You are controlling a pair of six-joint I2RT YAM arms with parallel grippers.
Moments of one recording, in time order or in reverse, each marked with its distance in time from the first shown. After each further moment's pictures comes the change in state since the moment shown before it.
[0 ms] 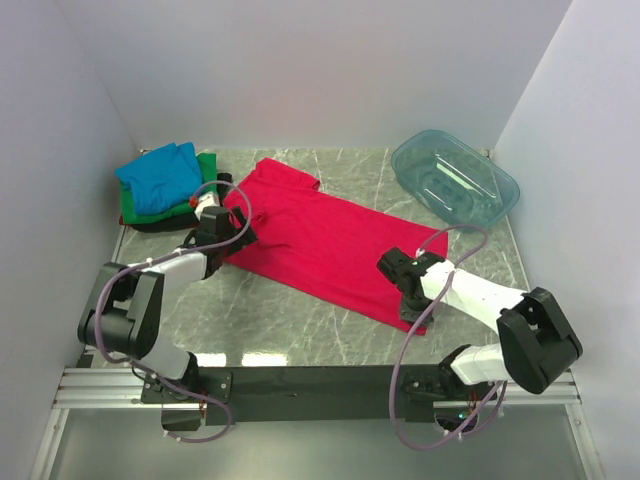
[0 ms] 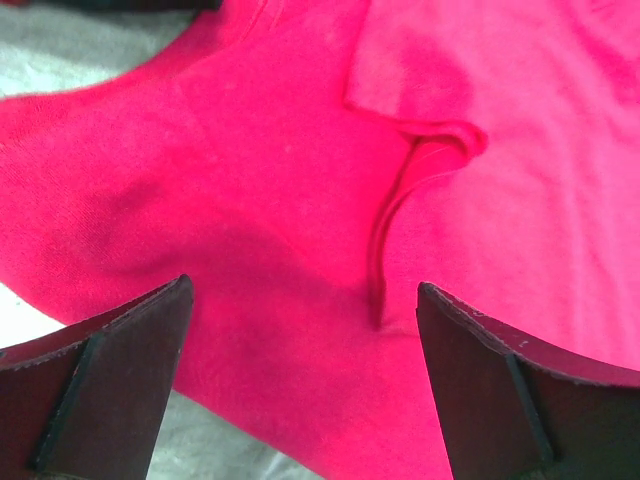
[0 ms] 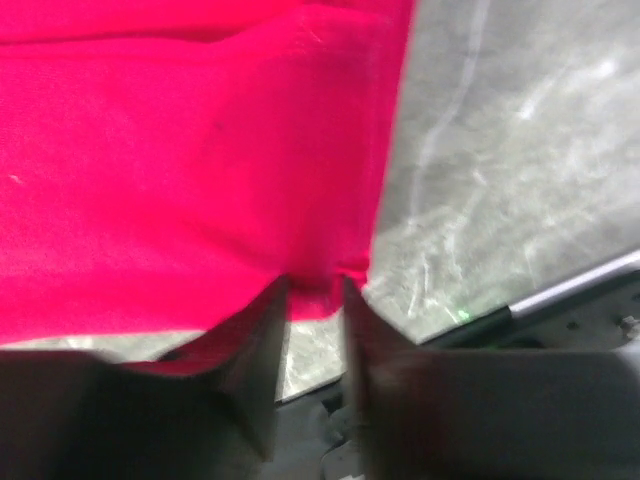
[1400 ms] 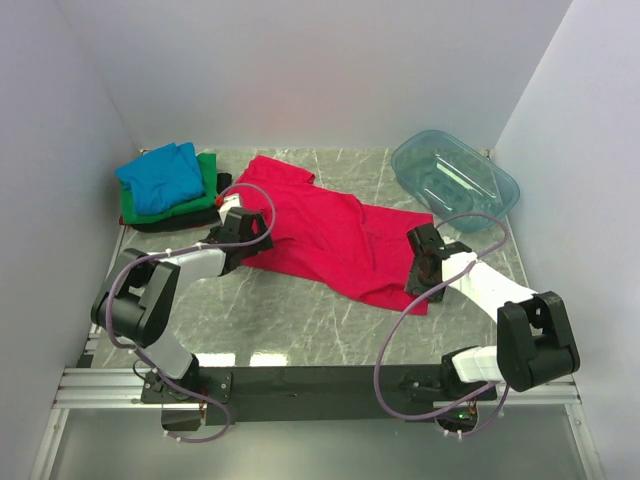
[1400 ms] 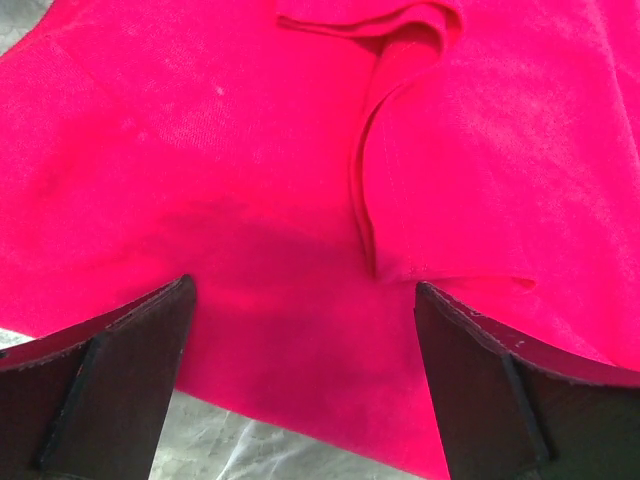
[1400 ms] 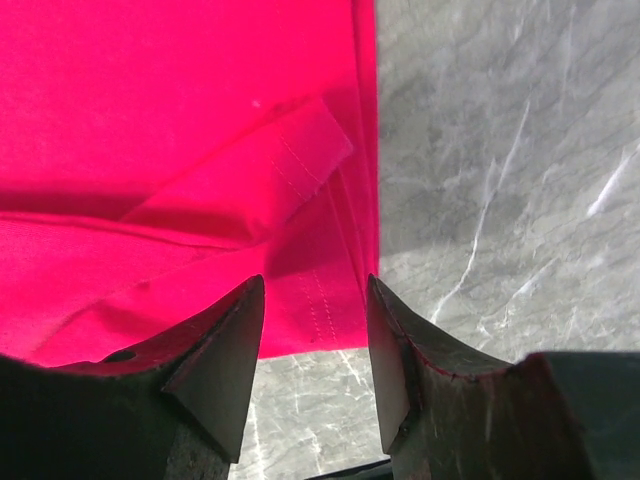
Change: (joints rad) left arm -0.146 0.085 0.078 -0.080 -0.106 0.034; right arm -0.308 -0.005 0.020 0.262 -0.099 -0.311
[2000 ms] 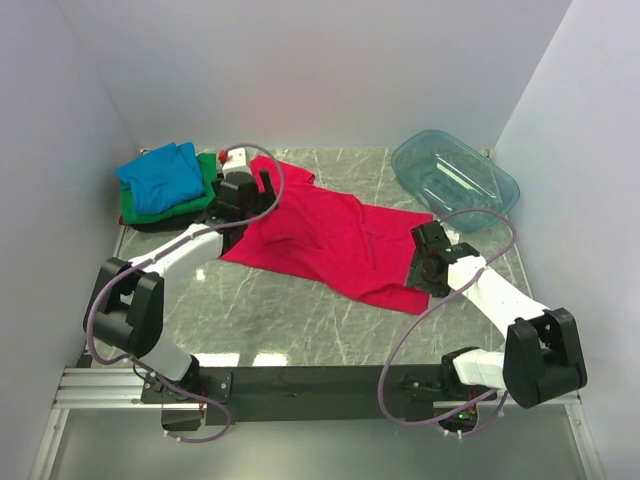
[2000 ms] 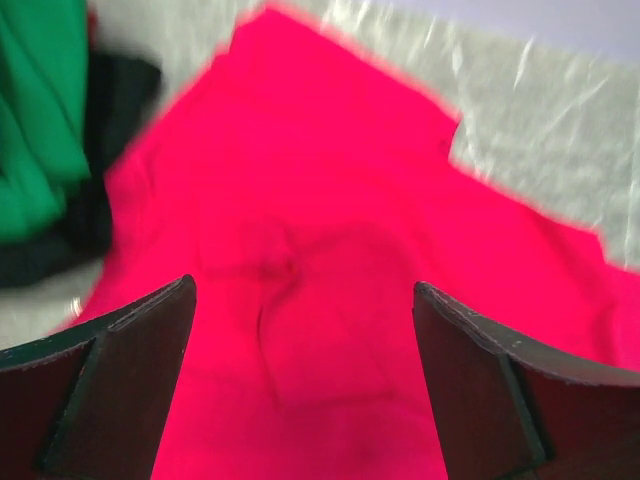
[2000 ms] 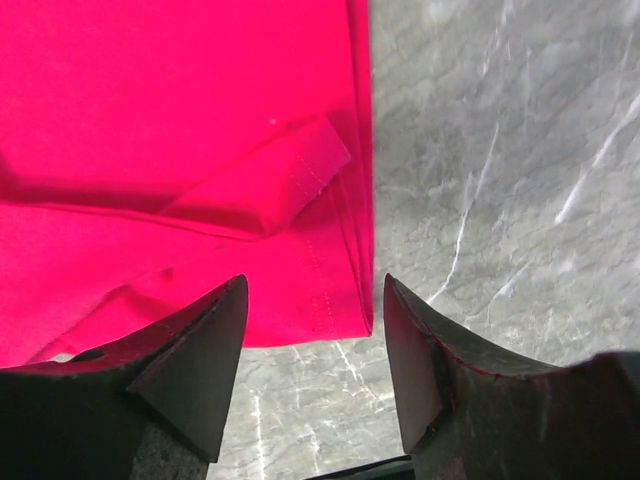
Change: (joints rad) left arm -0.023 -0.064 0.267 0.030 -0.084 0.242; right arm 0.000 -0.091 0.014 -0.014 0.027 -0.023
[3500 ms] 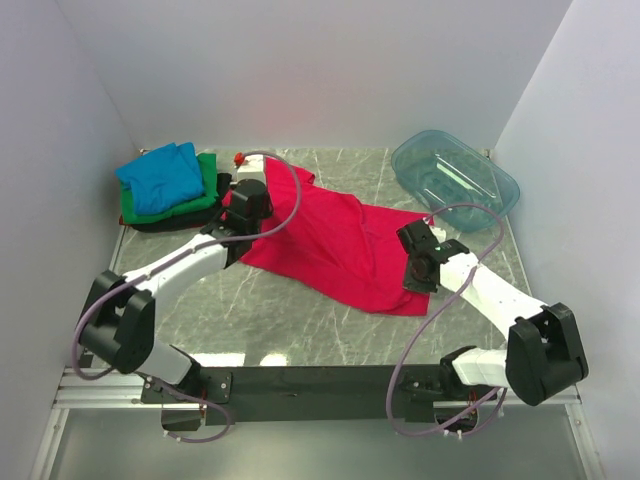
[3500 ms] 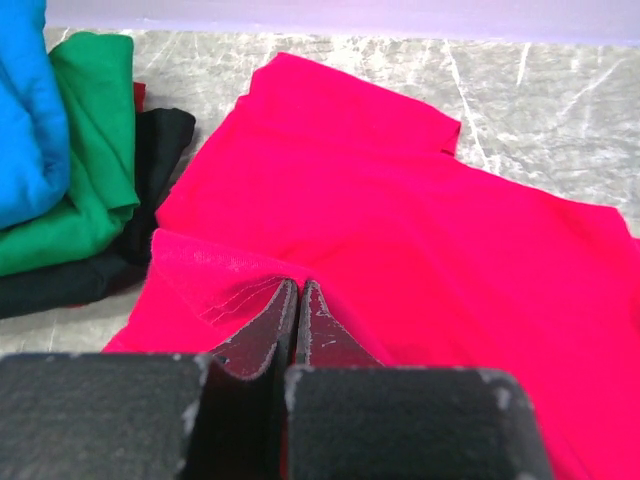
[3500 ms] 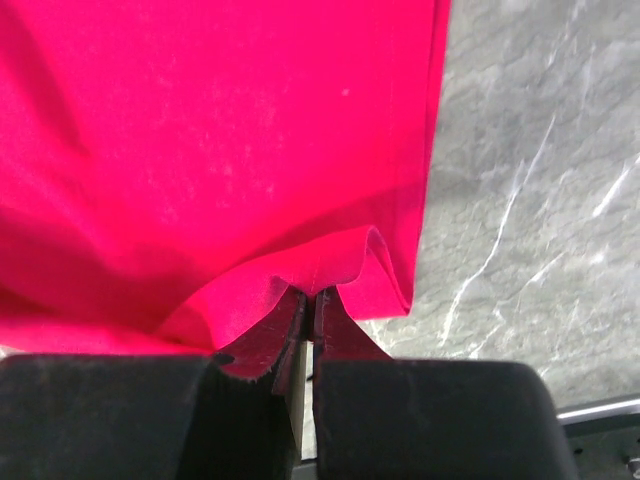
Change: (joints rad) left arm -0.126 -0.100 -0.061 0.016 -0.169 0.159; right arm 0.122 0.024 0.051 -0.051 0.015 0.035
